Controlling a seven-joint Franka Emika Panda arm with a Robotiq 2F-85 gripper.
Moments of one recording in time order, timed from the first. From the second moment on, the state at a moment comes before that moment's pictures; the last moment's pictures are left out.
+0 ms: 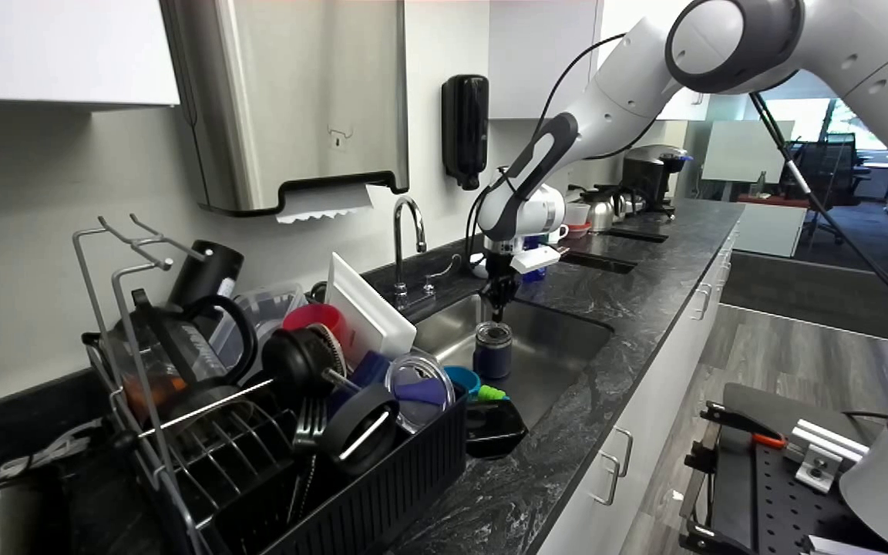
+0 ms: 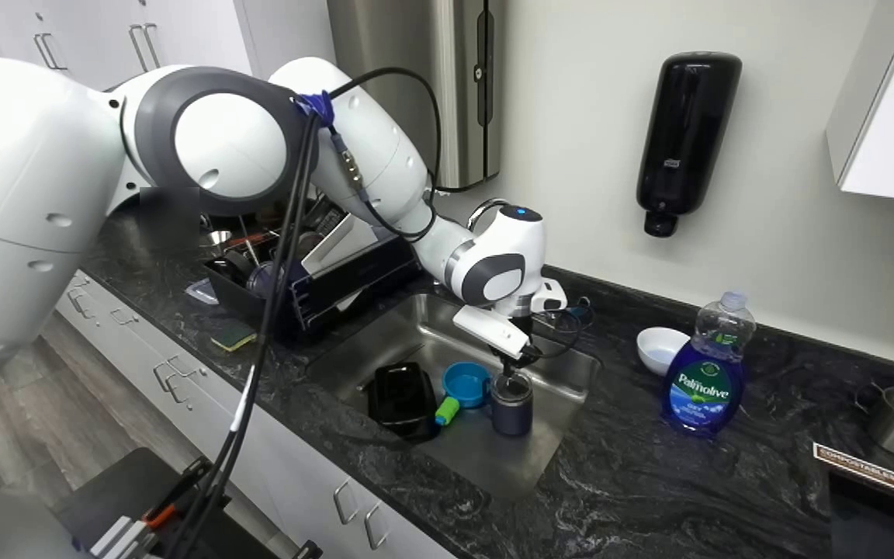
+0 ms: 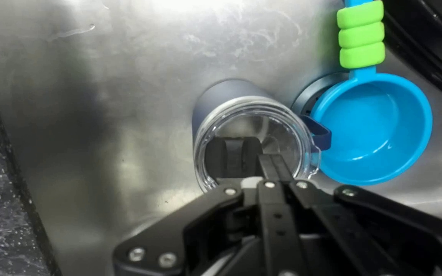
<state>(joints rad) -0.27 0.78 -0.06 -1.69 0.13 2.50 -0.26</state>
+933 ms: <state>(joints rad) -0.27 0.83 -0.06 -1.69 0.09 2.61 -0.26</state>
